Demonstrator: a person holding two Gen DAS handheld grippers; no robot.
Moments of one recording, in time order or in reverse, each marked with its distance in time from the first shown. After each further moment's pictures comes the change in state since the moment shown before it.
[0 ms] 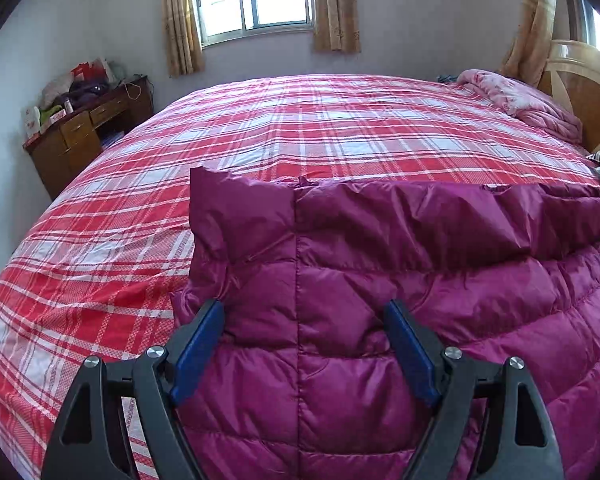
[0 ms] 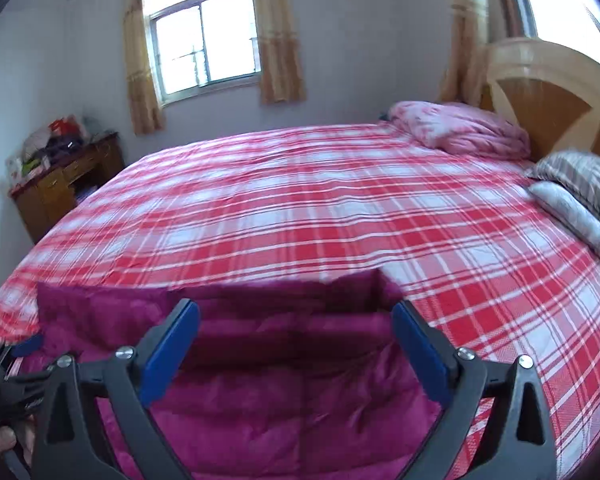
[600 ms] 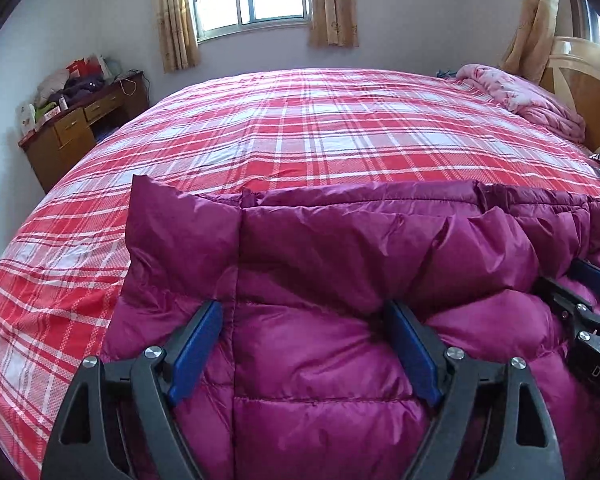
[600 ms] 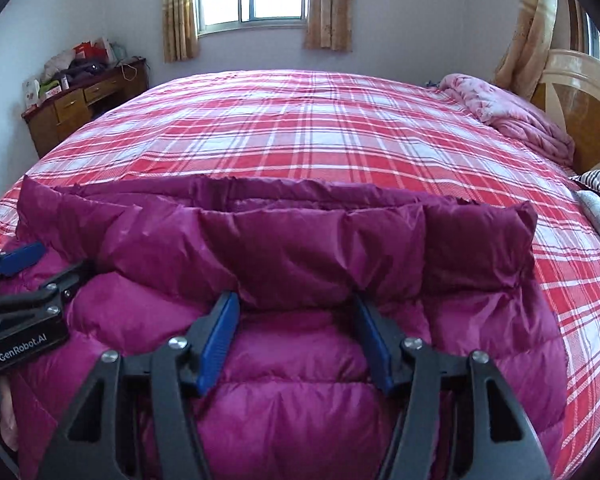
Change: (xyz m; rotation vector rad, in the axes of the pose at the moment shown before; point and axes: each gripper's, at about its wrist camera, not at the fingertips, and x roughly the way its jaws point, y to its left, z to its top) left arm 0.031 -0.033 0.009 -0.002 0.023 -0.001; right arm 0.066 0.038 -0.046 -0.136 0.166 -0.001
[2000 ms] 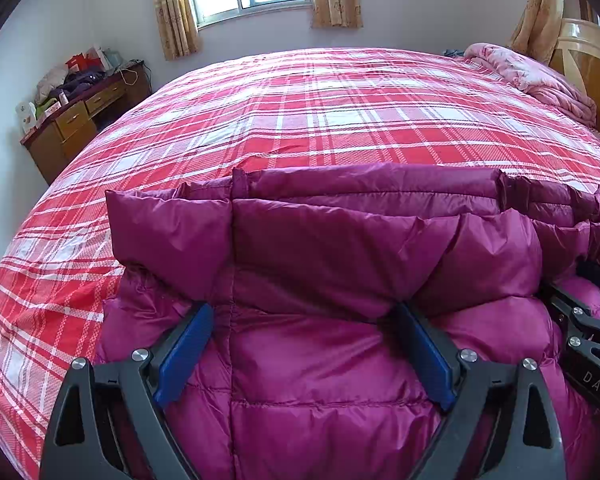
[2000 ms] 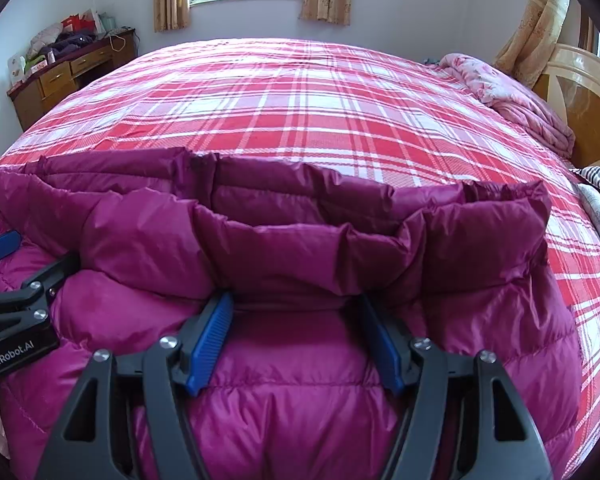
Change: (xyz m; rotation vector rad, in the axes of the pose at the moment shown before) left arm 0.024 -0.007 -0.001 0.016 0.061 0.037; right arm 0.020 0.006 -0.003 -0.041 0.083 -0.036
